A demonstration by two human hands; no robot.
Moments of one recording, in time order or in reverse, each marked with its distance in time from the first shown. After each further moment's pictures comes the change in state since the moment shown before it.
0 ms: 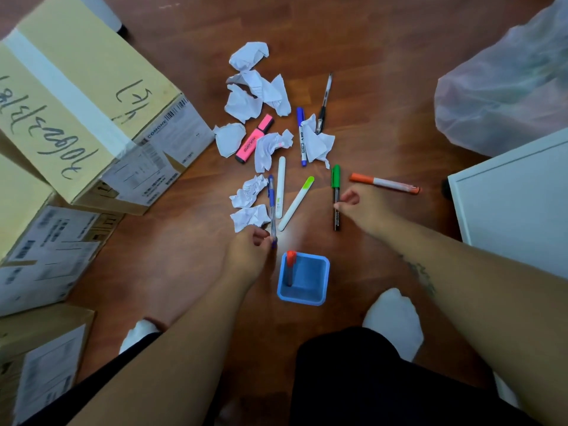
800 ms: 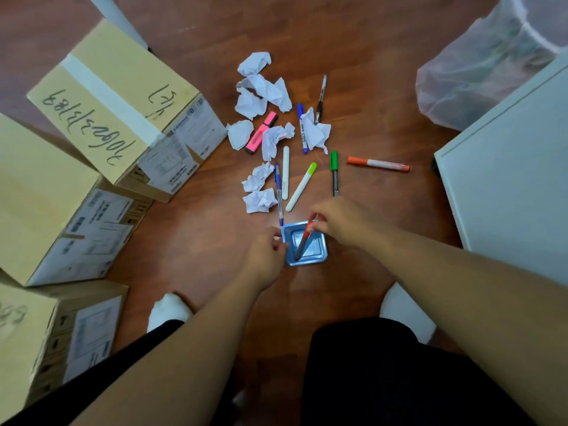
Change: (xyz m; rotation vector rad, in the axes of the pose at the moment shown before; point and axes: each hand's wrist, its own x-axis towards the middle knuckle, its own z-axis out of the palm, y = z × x) left_hand -0.085 0.005 -0.005 0.001 -0.166 0.039; right_hand -0.093 -0.042 0.015 -0.465 -0.285 -0.370
